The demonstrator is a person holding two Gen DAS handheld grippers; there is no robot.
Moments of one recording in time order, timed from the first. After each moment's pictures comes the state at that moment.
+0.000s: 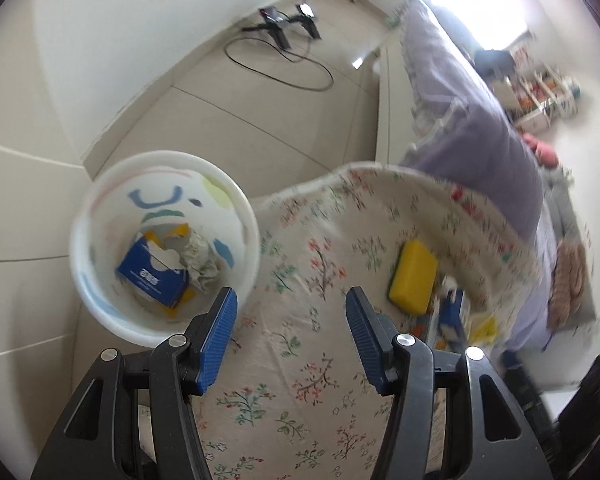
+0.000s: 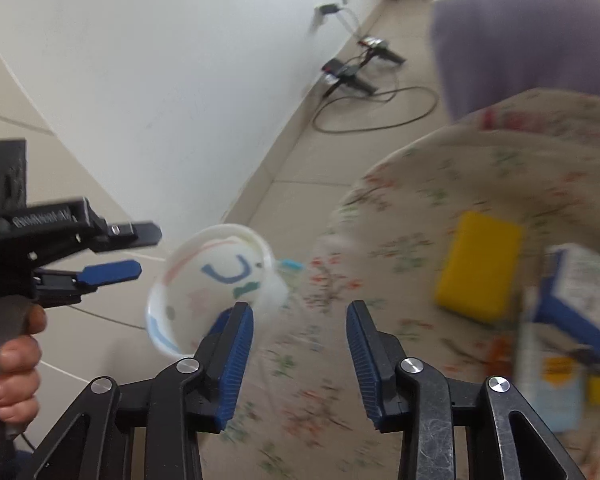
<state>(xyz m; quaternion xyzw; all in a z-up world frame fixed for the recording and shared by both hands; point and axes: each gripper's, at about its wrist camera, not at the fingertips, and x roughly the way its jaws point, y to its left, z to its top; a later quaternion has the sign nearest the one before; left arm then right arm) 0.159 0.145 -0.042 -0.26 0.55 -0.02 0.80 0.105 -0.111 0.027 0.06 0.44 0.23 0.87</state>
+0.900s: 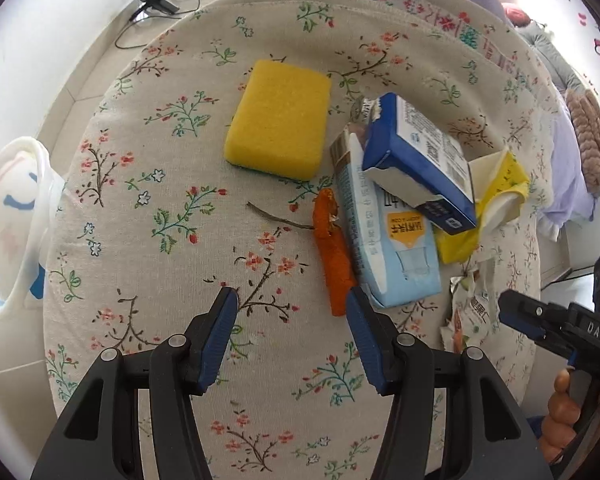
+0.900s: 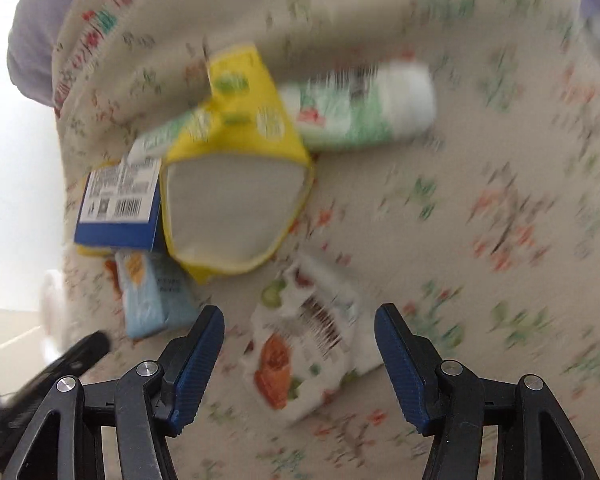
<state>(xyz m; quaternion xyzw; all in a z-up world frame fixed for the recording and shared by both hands) 0.157 -0.072 -0.108 -0.08 0.61 -0.10 0.78 0.093 -0.358 -0.074 0.29 0.60 0.02 0.74</state>
